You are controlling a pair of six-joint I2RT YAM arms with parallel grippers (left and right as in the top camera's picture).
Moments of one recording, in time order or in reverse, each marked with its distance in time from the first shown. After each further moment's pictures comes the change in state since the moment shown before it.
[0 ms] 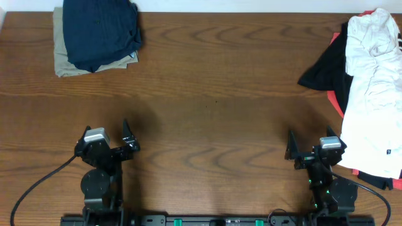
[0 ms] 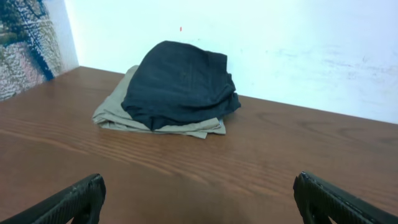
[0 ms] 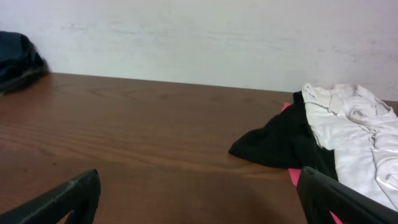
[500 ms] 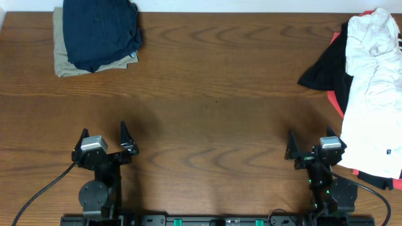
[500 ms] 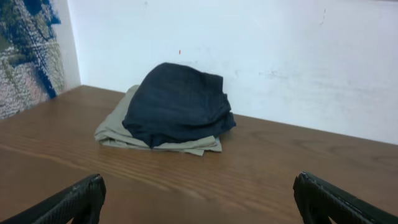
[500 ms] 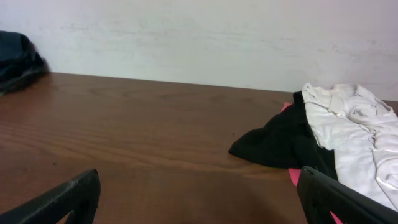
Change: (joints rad) left arm -0.003 -0.152 0.000 -0.058 0.000 0.000; right arm 0.000 0.000 0.000 0.000 0.000 0.000
